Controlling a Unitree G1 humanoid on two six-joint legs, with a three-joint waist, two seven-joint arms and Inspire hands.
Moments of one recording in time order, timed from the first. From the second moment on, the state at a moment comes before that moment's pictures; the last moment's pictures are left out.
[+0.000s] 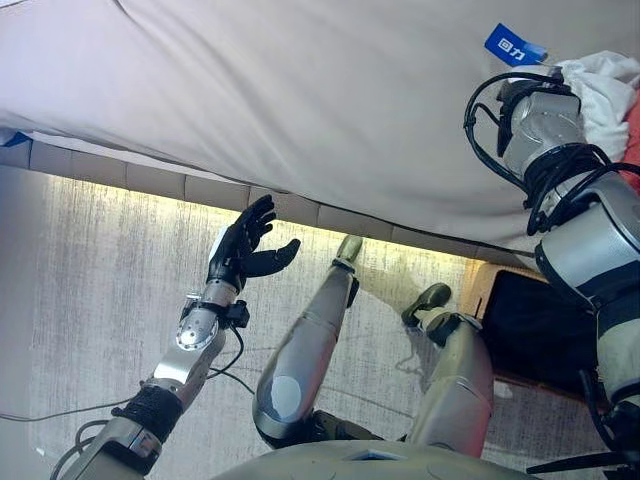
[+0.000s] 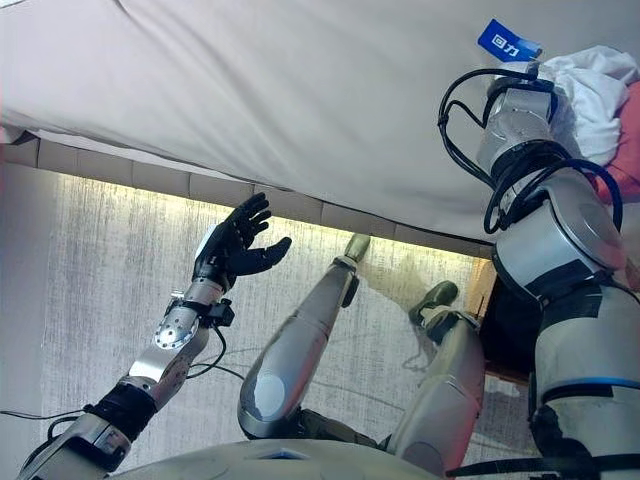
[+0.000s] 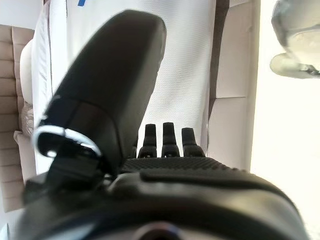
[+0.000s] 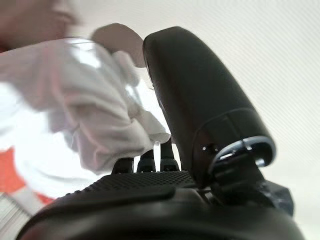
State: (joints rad) left arm -0.09 0.50 -0.43 0.28 -0.55 -0.38 0.12; right arm -1.43 -0.63 0.92 1.24 -0.56 0.47 0.33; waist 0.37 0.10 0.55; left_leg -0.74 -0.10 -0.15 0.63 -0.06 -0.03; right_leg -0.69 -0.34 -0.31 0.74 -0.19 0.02
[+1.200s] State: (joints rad) left arm -0.08 0.52 -0.43 0.27 -0.57 -0.37 0.15; right arm -1.27 -0.83 0.70 1.01 -0.18 0.10 -0.34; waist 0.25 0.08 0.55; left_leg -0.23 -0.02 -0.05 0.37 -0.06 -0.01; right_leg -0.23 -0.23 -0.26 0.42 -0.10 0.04
